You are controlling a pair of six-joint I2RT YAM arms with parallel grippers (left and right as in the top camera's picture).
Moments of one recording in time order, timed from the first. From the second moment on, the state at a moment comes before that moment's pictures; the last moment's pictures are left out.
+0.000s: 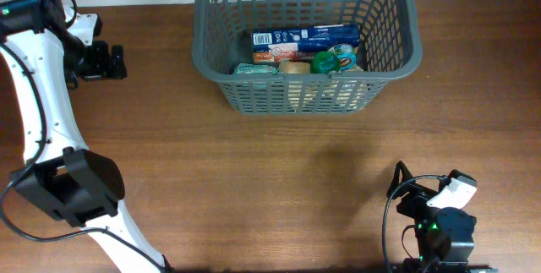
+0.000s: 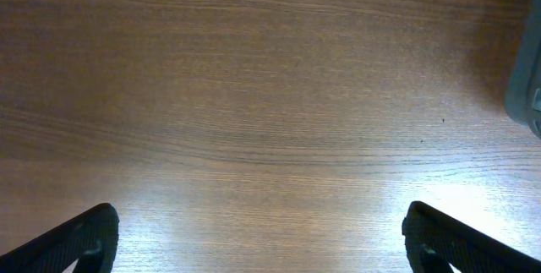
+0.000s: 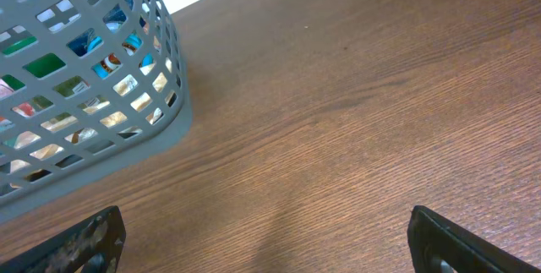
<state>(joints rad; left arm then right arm) 0.30 2.11 2.29 -1.53 0.05 0.24 -0.06 0.02 0.16 -0.55 0.10 0.39</state>
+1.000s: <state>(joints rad) 0.13 1.25 1.48 -0.53 0.05 0.24 -0.06 0.01 0.16 -0.55 0.10 0.39</state>
